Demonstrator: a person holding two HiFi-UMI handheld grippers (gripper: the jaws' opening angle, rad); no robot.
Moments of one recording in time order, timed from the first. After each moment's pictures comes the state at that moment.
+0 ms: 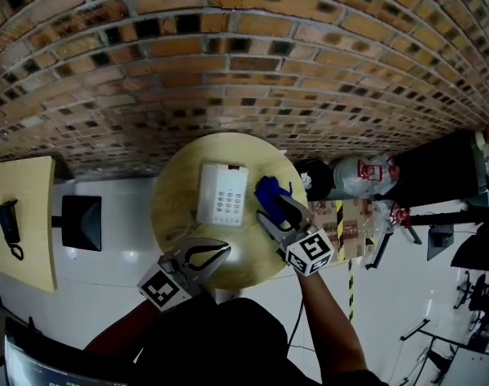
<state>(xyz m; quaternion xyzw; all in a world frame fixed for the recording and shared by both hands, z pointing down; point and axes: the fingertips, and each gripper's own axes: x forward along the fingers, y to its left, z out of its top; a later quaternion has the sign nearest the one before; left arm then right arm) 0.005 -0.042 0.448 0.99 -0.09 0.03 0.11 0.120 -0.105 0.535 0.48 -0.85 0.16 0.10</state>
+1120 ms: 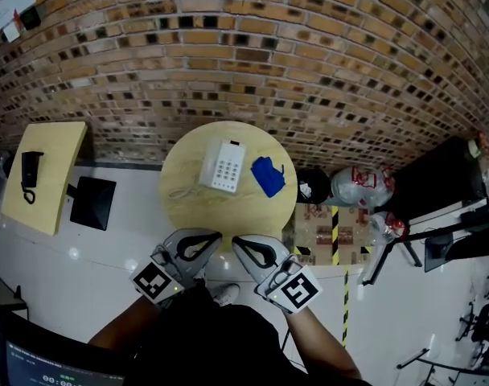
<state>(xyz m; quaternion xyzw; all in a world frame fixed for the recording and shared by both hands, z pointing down) -0.009 0.149 0.360 0.98 -0.19 0.01 0.04 0.014 0.163 0.366 0.34 -0.94 0.05 0.01</state>
